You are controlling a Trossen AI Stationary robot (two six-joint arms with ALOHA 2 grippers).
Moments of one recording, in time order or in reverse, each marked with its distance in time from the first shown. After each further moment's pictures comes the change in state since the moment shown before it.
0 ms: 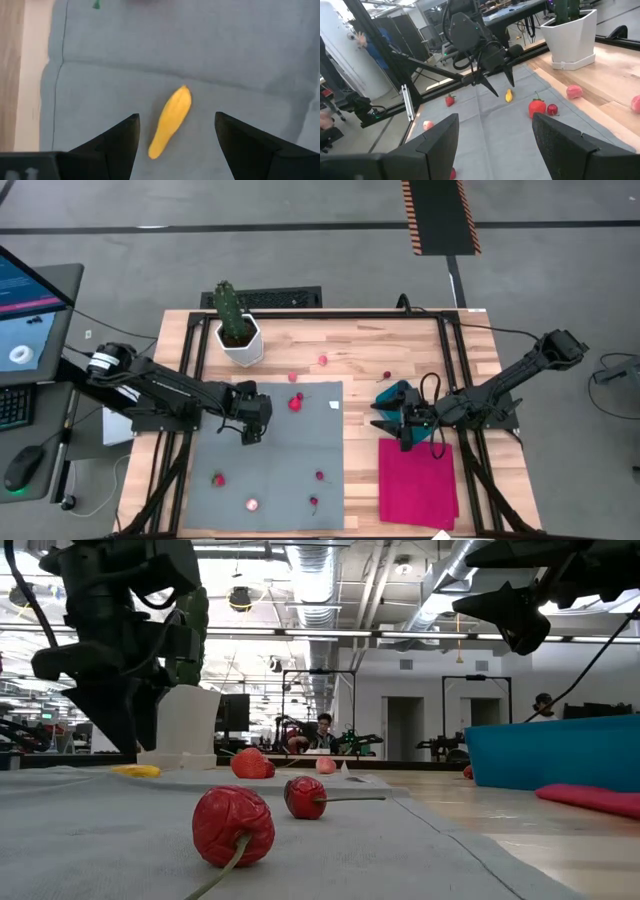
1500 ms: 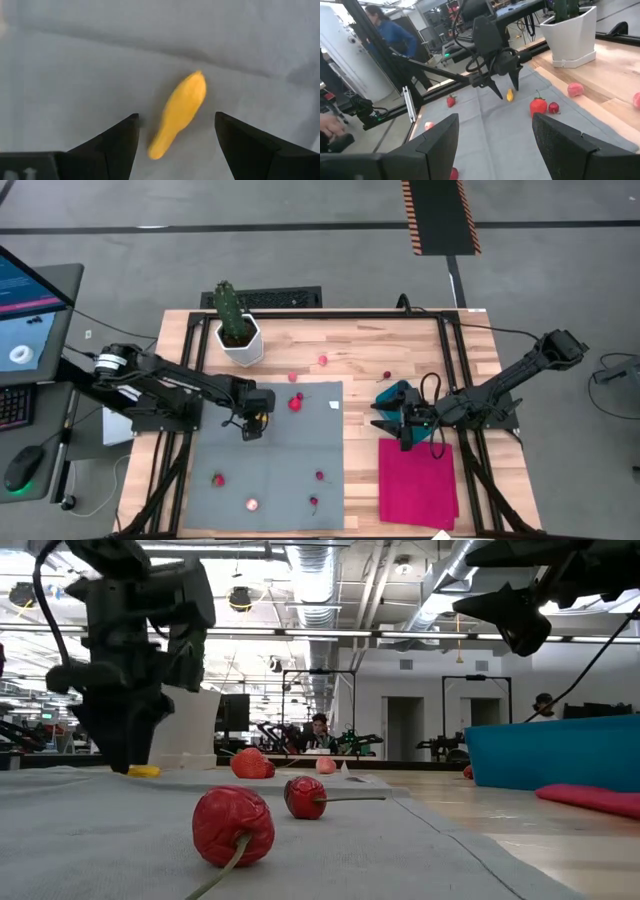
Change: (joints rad) left arm 0.129 0.065 -0.029 0.025 0.179 0.056; right arm 0.000 0.000 0.000 -0.003 0.000 0.027
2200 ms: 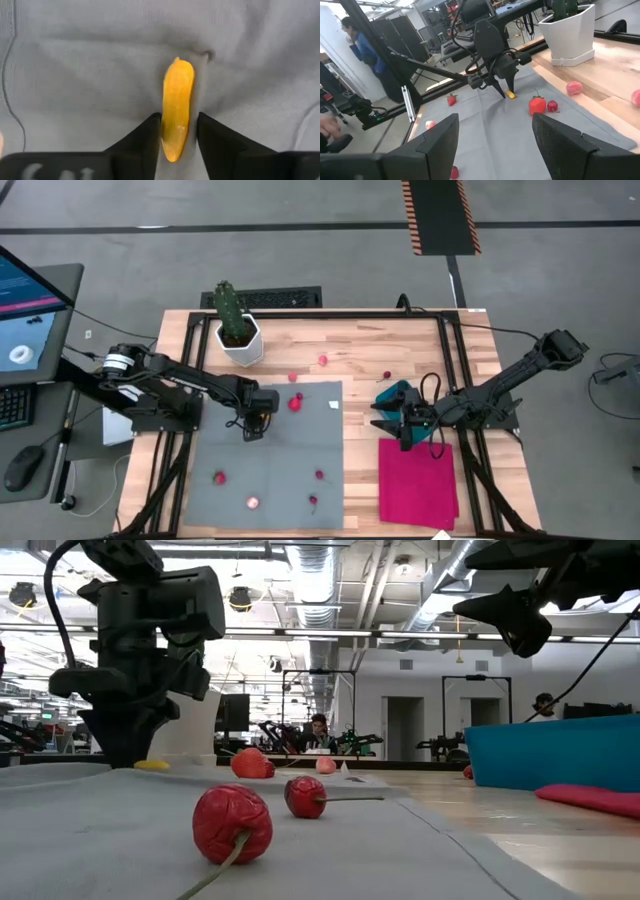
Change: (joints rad) left arm 0.003 0.067 0.048 -0.058 0.024 0.027; right arm 0.000 0.000 -0.001 -0.006 0.002 0.006
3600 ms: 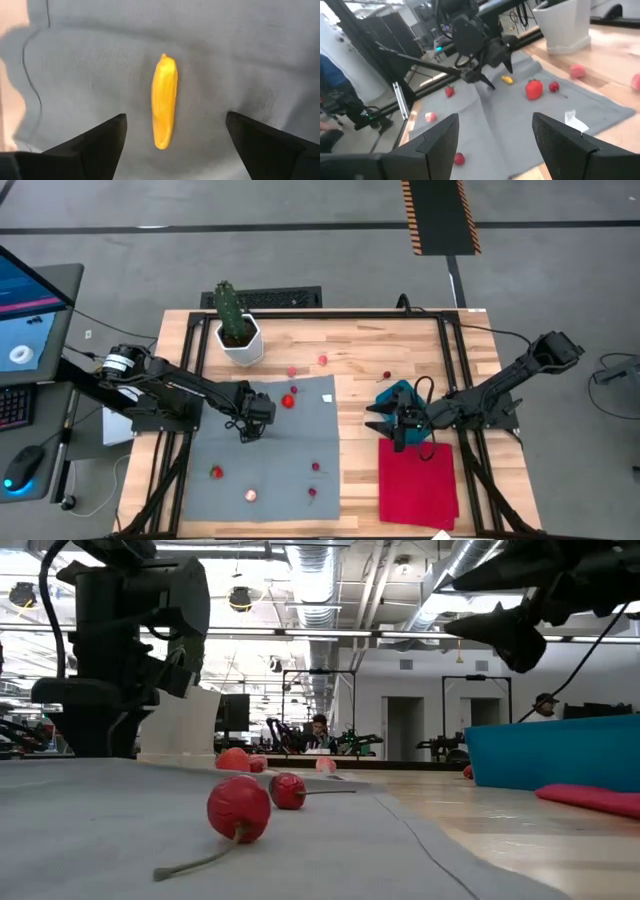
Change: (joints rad) left arm -0.099 0.002 0.021 -0.124 -0.161 -0.178; right arm -0.016 0.122 0.001 0.083 0.000 0.044
